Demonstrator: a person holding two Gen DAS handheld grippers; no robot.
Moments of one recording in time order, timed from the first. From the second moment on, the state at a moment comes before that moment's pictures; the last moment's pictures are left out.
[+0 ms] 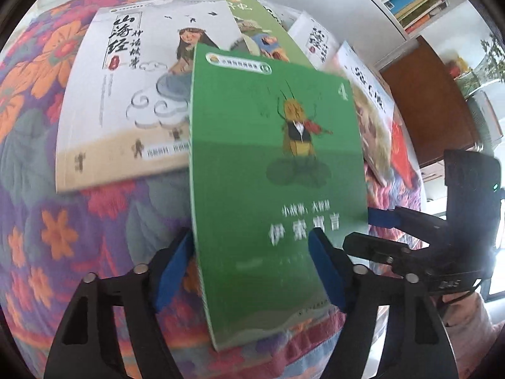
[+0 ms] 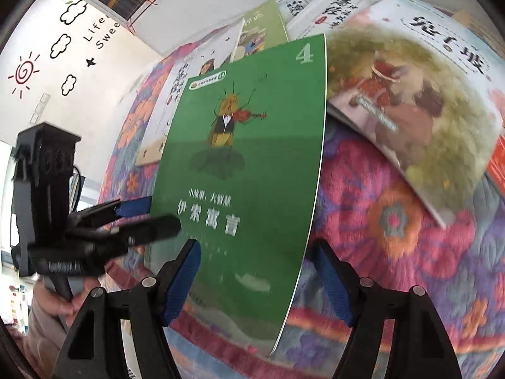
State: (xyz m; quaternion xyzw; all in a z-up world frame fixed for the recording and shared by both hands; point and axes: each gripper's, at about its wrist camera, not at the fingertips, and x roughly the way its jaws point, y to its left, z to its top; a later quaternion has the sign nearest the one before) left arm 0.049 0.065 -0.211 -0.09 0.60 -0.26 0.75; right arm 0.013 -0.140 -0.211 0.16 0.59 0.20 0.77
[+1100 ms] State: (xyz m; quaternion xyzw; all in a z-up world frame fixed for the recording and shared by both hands) left arm 0.070 0.071 -0.164 -0.08 0.61 -0.21 0.76; right arm 0.006 -0.136 -0.131 0.18 0.52 0.15 0.82
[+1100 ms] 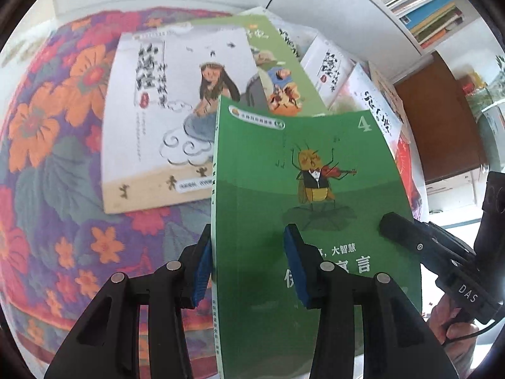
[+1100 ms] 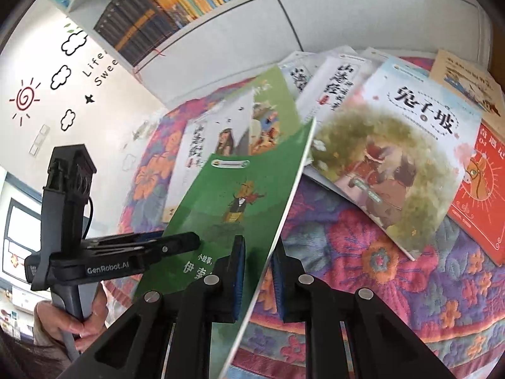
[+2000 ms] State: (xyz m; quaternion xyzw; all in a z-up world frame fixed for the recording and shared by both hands) left arm 0.105 0.233 -0.134 -0.13 0.56 -0.16 0.81; right arm 0.068 0.017 -0.093 0.13 0.49 0.22 0.83
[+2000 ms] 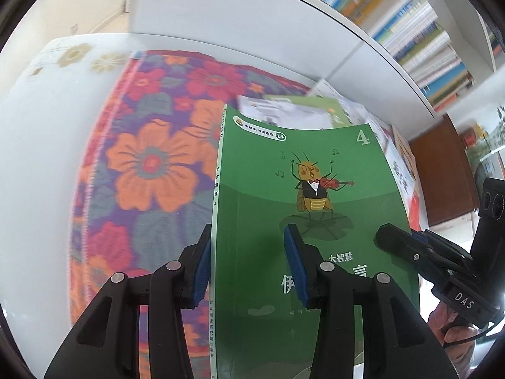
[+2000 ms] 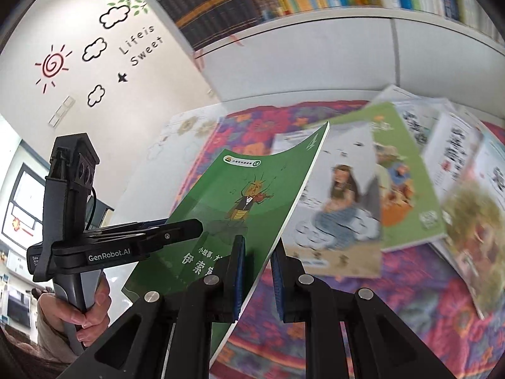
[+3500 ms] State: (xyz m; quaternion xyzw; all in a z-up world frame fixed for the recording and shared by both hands) left arm 0.138 0.349 -0.213 -0.10 0.60 -0.01 0.80; right arm 0.135 0.155 -0.207 0.15 0.58 0.25 0.76
